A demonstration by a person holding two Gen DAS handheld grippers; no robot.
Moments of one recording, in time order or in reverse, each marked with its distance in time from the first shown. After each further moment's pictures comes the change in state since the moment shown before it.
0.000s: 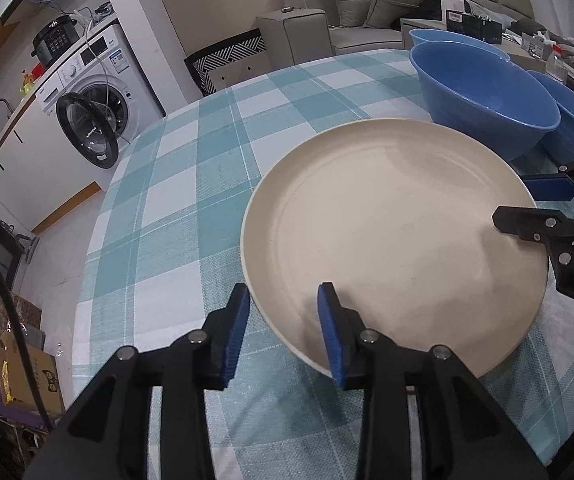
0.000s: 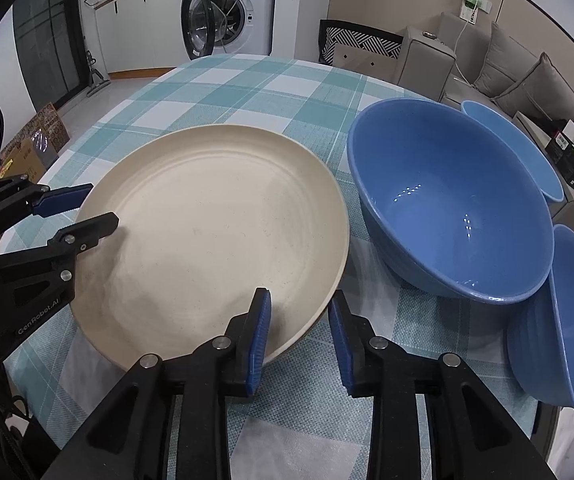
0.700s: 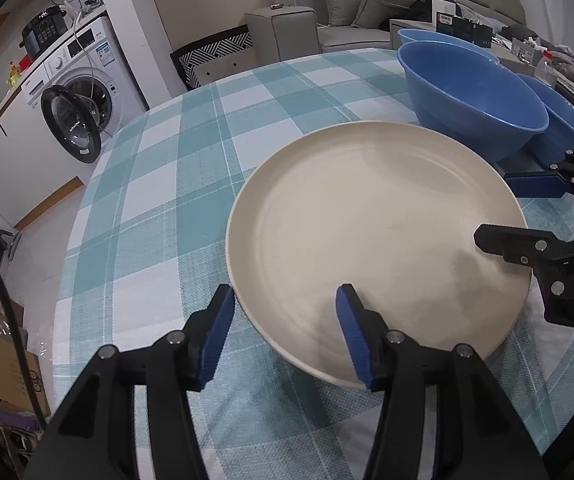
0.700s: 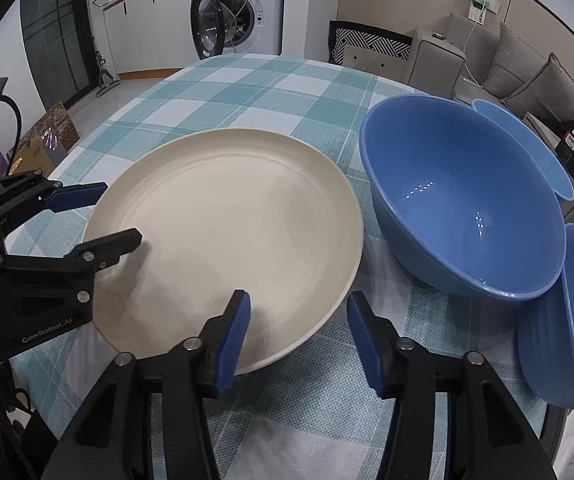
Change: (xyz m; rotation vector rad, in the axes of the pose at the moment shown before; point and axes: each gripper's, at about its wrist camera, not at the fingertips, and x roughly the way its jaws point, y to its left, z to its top) left arm 0.003 0.000 0.000 -0.024 0.008 -0.086; right arm -0.002 -0.003 -0.004 0.001 -0.019 0.059
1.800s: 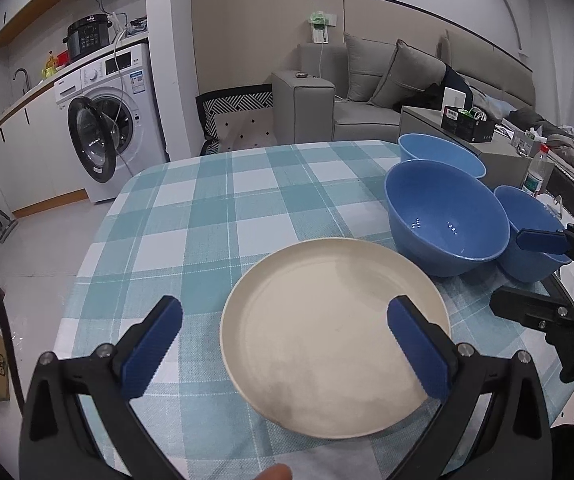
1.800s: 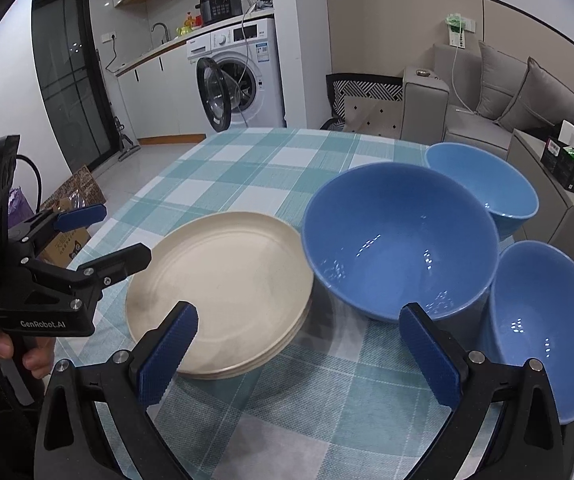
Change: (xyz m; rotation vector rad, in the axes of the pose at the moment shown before) left arm -0.061 -0.005 0.031 -0.168 -0.233 -0.027; right arm -0.077 -0.058 -0.001 0.088 -0.222 0.101
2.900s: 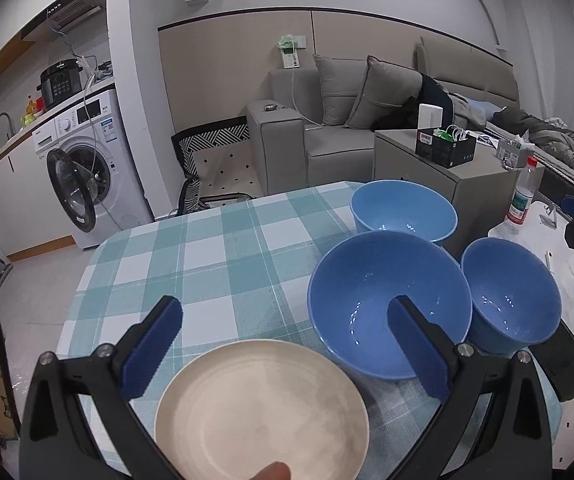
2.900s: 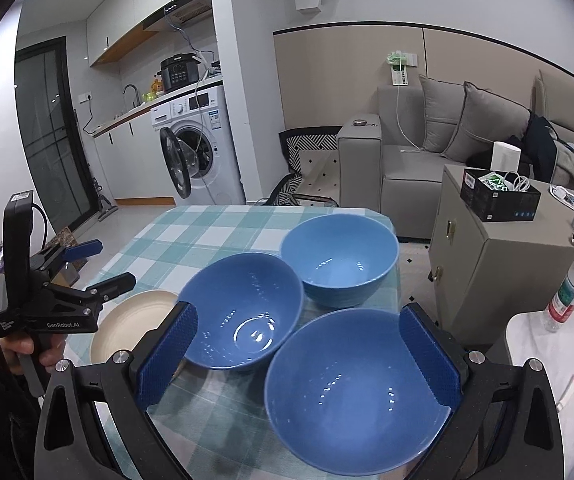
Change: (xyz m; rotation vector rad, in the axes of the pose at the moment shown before) left arm 0.018 -0.084 0.085 0.088 -0.082 -0.013; right arm -0.110 -0.166 0.030 0.093 -0.180 -0.057
